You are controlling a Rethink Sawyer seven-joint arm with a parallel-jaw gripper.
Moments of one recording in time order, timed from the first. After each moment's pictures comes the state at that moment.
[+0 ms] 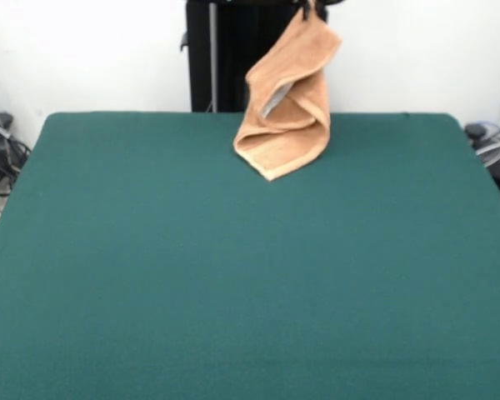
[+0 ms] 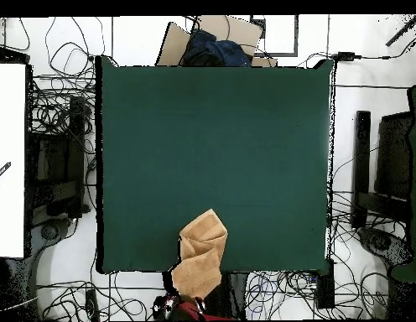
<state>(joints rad) -0.47 -0.98 0.14 2.68 -0.15 0.10 1.57</state>
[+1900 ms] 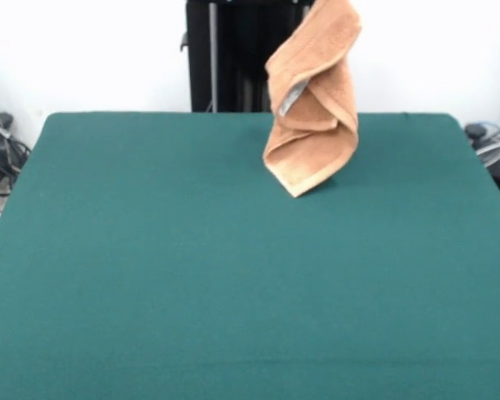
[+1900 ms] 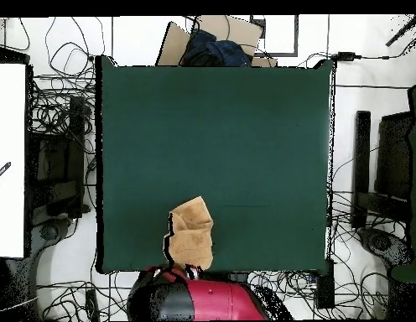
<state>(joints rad) -0.39 -1.30 0.27 2.48 -0.04 0.55 1.57</state>
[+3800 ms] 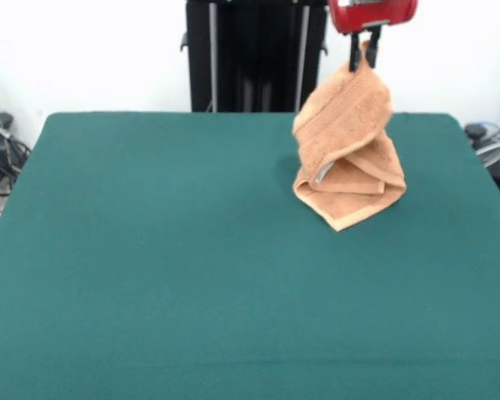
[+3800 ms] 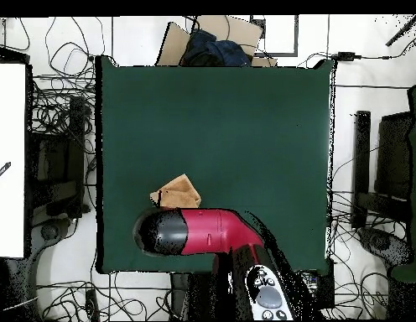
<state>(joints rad) -0.31 -0.95 0.26 2.12 -0.09 0.58 1.57</state>
